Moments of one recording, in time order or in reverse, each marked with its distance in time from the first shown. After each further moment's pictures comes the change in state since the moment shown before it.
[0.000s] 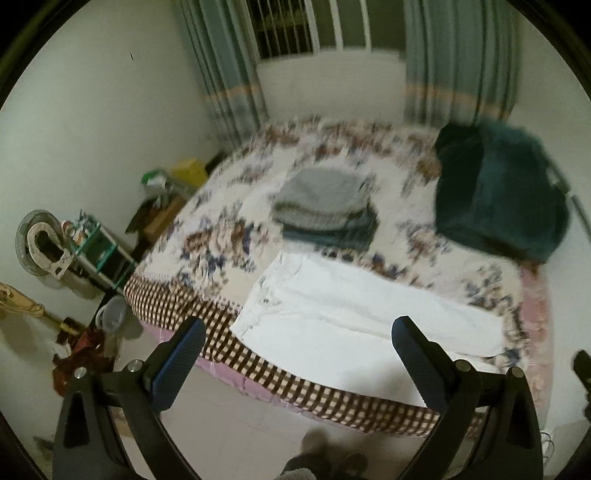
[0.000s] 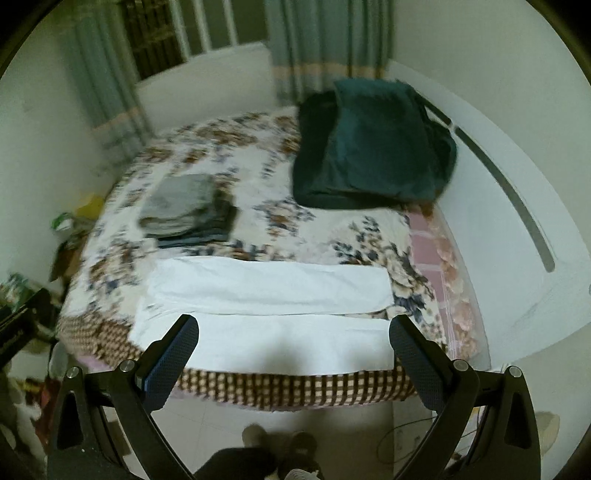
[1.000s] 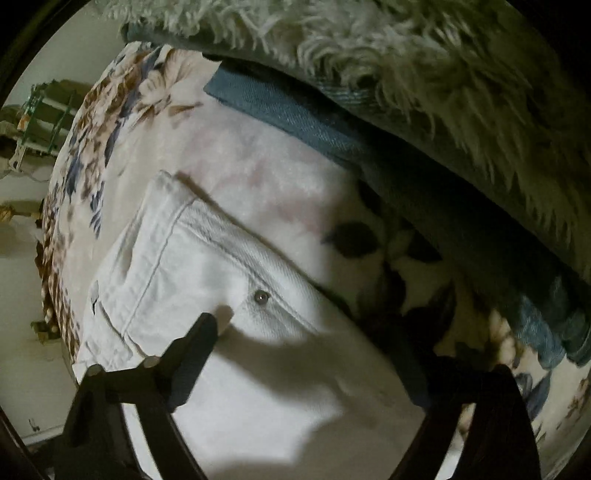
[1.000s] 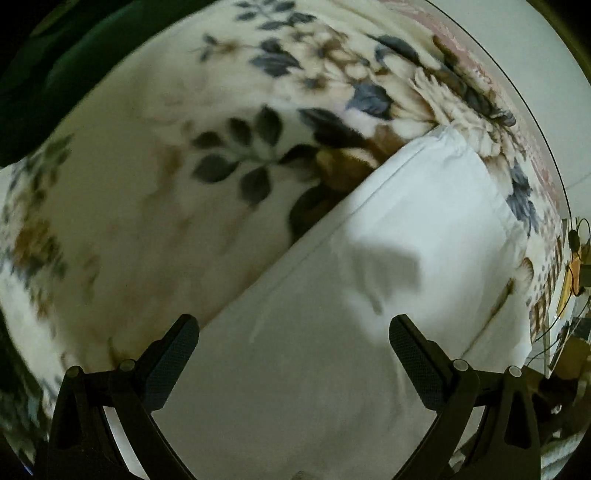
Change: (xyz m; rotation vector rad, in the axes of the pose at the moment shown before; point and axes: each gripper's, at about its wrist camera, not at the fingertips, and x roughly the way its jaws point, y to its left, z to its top) left arm 0.648 -0.070 0.079 -0.314 0.632 0.216; right arm 0.720 -0.134 0.037 0.736 0.603 -0.374
